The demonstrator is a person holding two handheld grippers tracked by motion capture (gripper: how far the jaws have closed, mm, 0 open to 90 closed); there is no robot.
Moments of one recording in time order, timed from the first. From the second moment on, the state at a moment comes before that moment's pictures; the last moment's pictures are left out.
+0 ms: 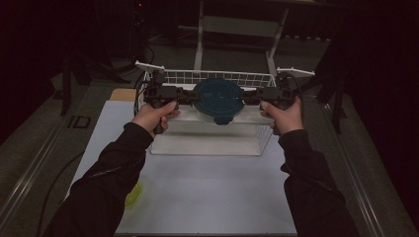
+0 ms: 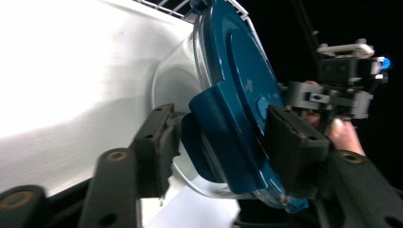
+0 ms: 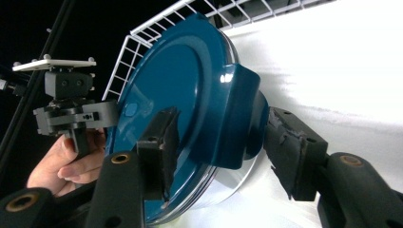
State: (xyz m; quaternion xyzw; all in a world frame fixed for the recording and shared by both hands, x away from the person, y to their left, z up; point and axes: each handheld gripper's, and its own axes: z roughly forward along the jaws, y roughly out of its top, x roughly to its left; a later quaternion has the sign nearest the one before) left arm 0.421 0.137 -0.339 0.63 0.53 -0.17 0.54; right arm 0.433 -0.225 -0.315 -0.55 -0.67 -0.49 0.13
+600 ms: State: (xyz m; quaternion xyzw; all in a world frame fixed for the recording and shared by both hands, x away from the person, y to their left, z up) left arm 0.367 0.143 -0.315 0.68 0.48 -0.09 0.55; right arm 0.377 -0.226 -0.299 -0.48 -0.73 -0.49 0.05
